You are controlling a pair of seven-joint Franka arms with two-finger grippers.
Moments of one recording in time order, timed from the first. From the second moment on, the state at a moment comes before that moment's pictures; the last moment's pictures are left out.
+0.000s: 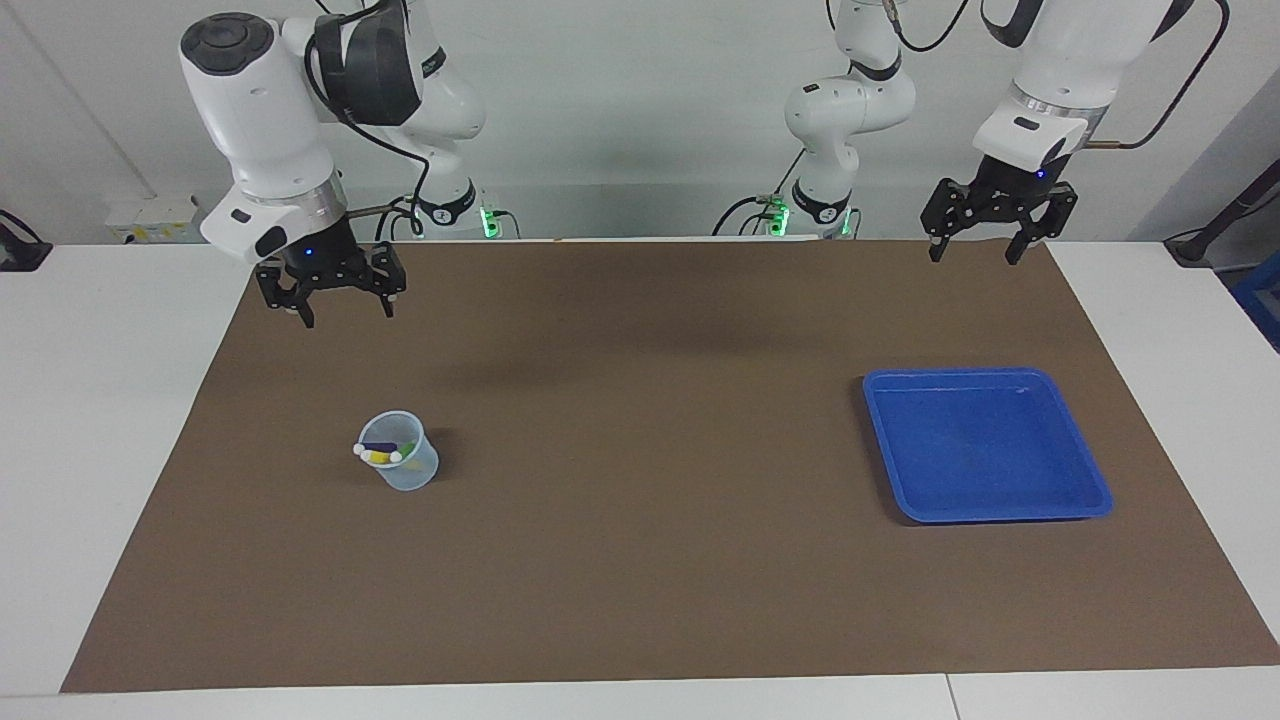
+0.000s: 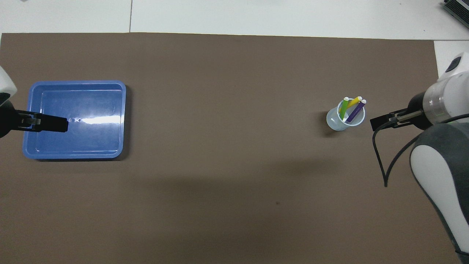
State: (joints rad) left arm 0.17 -0.14 -0.26 -1.71 -0.02 1.67 0.06; right arm -0.30 -0.03 0.37 -1.75 -0.06 1.75 -0.12
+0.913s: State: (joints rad) left arm 0.17 -0.14 -0.26 -1.71 -0.02 1.67 0.06; right arm -0.31 -0.08 0.35 -1.74 0.00 1.64 -0.12
